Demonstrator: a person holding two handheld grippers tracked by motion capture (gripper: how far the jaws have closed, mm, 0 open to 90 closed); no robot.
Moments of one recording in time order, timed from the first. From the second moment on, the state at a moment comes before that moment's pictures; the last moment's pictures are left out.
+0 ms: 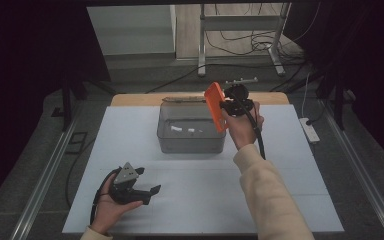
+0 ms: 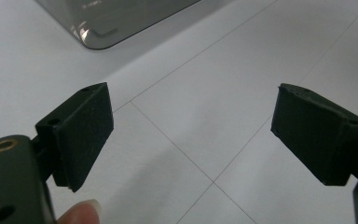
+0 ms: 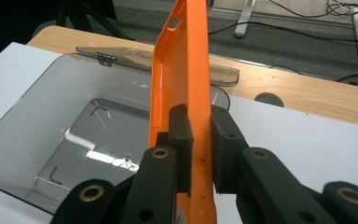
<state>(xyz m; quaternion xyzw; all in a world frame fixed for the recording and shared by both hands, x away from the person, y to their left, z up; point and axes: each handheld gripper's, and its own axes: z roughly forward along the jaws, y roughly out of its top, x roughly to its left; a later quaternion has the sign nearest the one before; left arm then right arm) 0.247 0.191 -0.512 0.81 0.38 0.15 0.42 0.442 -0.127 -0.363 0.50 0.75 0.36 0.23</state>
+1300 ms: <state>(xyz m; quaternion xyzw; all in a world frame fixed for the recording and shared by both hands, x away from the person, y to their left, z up) 0.246 0.191 -0.512 0.81 0.38 0.15 0.42 0.455 -0.124 -0.392 0.53 0.75 0.33 0.23</state>
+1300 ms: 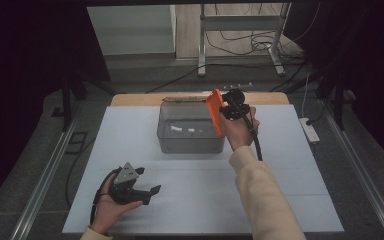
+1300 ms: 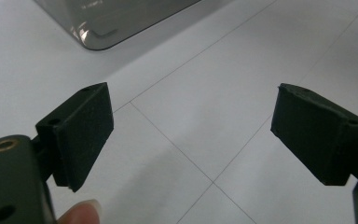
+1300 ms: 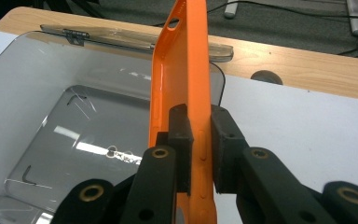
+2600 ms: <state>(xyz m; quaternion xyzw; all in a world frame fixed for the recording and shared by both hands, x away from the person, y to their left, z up) 0.246 0.191 -0.511 0.81 0.38 0.14 0.43 0.464 -0.111 -0.412 0.54 0.75 0.29 0.23</state>
